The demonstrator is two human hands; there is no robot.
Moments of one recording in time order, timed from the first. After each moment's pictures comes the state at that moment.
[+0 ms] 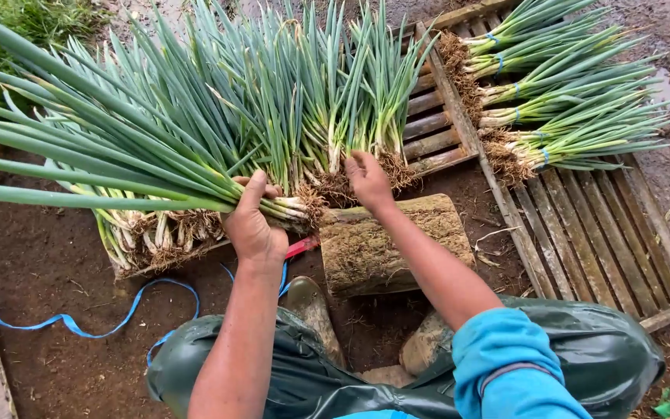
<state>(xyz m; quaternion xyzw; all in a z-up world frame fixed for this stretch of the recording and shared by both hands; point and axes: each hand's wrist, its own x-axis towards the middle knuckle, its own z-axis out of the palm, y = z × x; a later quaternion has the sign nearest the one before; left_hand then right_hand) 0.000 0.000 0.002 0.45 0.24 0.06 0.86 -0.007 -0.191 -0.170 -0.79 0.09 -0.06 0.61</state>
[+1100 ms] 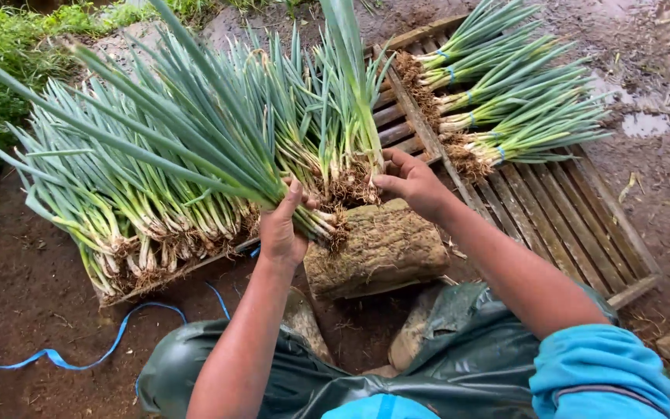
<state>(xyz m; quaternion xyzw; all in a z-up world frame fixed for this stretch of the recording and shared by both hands) -0.035 -0.046 -0.025 0.43 0.10 -0.16 0.88 -0.098 -0.285 -0.011 -0.62 0.11 0.01 0.78</state>
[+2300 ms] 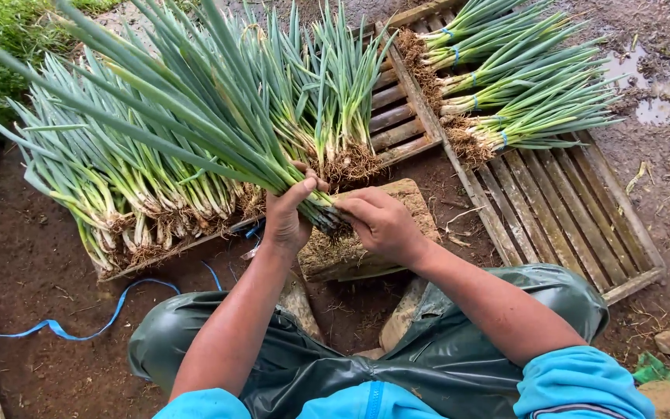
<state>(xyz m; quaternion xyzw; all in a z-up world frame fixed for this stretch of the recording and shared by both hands) -0.059 -0.066 -0.041 0.37 -0.01 -0.18 0.91 -0.159 -0.231 -0.010 -0.89 -0.15 -0.21 0.39</state>
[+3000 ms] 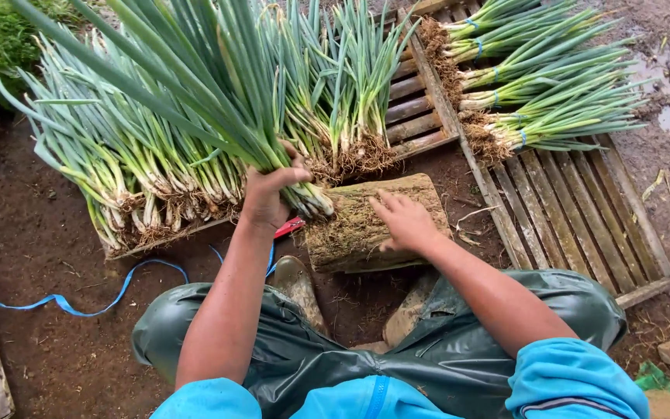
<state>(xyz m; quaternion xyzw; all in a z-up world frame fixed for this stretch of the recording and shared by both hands) -0.019 -0.019 -0.034 0.47 -0.07 -0.18 0.86 -0.165 -0.254 -0.120 -0.98 -0.07 0.15 0.06</state>
